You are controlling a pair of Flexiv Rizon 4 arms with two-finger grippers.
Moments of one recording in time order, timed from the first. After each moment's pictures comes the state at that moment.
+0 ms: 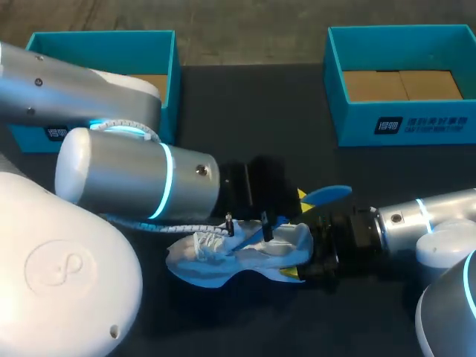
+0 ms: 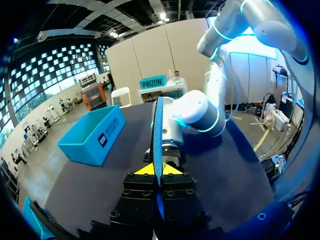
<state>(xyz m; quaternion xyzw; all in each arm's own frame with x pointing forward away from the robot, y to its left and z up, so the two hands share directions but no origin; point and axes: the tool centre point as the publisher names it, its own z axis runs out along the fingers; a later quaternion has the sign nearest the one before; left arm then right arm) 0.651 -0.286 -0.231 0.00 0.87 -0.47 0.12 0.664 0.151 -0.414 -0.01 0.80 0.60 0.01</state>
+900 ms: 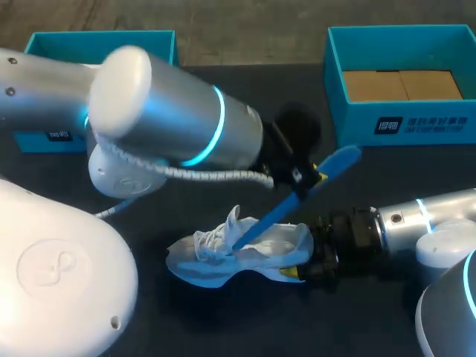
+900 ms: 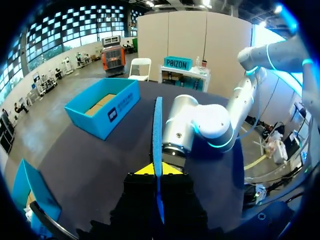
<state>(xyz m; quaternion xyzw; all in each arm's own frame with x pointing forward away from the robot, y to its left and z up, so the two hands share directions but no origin) 0.670 -0.299 -0.186 -0.17 0.90 -0.39 0.05 0.664 0.151 -0.414 -0.01 0.80 0.60 0.01</state>
